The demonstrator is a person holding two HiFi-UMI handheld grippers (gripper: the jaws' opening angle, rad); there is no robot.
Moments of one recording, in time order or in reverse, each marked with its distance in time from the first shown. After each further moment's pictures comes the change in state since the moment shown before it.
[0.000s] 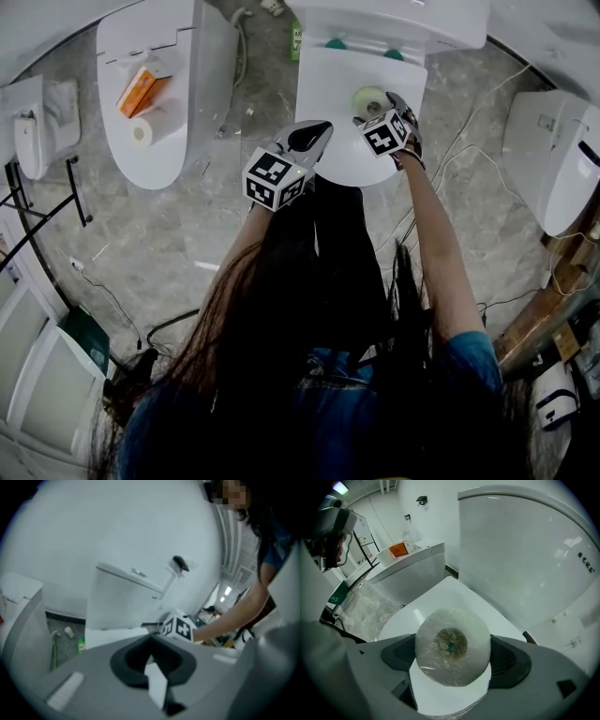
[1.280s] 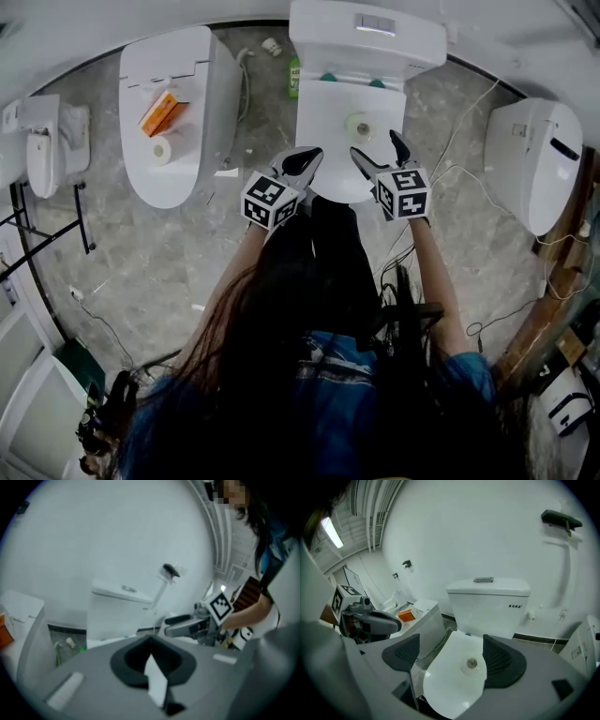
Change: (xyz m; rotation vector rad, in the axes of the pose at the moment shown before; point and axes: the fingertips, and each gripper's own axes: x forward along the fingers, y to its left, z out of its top) left arm -0.065 -0.043 0.035 0.076 -0.046 -0.024; right arm -0.225 0.032 0.063 0.378 -0.506 -0.004
